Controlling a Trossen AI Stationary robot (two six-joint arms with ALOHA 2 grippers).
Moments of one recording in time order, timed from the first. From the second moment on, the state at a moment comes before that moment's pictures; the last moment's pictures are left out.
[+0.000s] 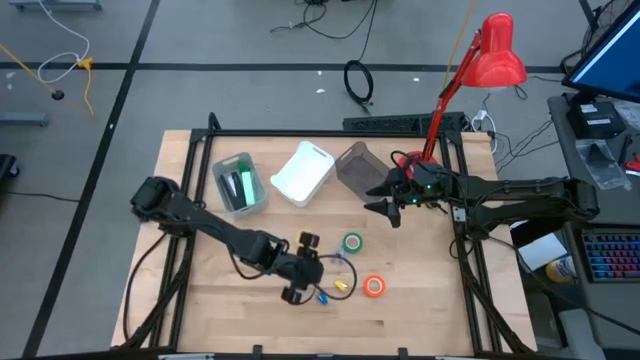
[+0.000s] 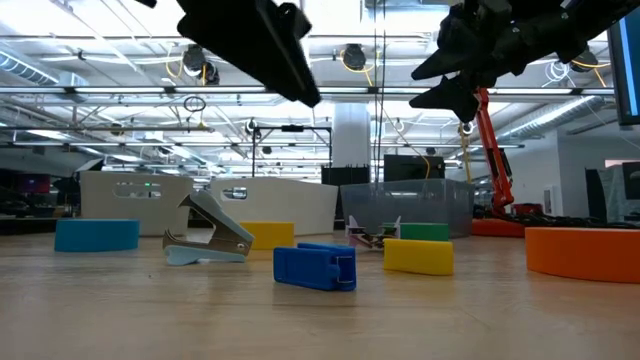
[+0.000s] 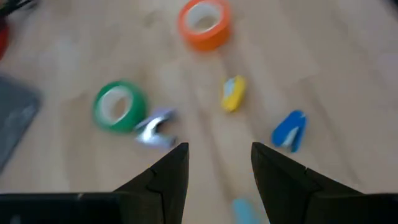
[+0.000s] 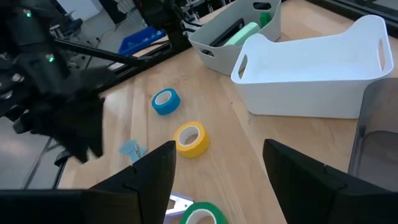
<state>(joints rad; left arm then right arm) -0.40 1.80 1.32 -0.44 -0.21 0.08 -0.18 0.98 0.56 0.04 -0.16 0.38</state>
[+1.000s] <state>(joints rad) -0.42 1.99 1.33 -0.24 0.03 0.25 -0.18 0.98 0.56 -0.03 -0.16 0.35</state>
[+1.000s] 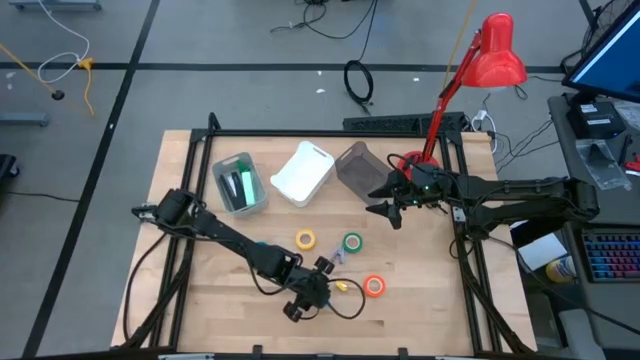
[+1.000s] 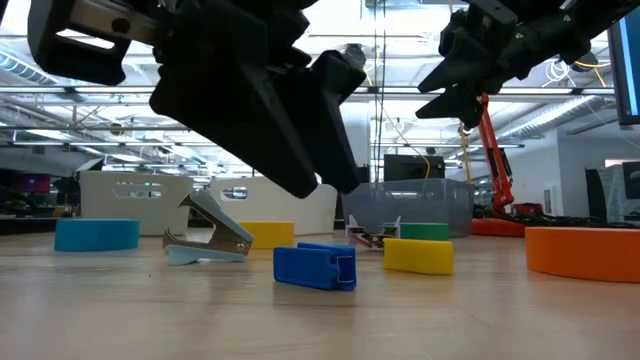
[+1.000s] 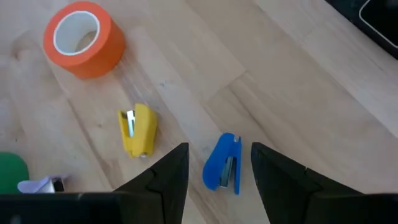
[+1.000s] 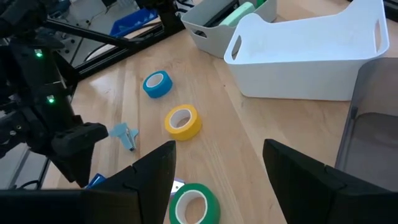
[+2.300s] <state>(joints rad) -0.40 2.08 1.33 -0.23 0.09 0.33 -0.18 0.98 0.56 -0.05 -0.16 0.35</state>
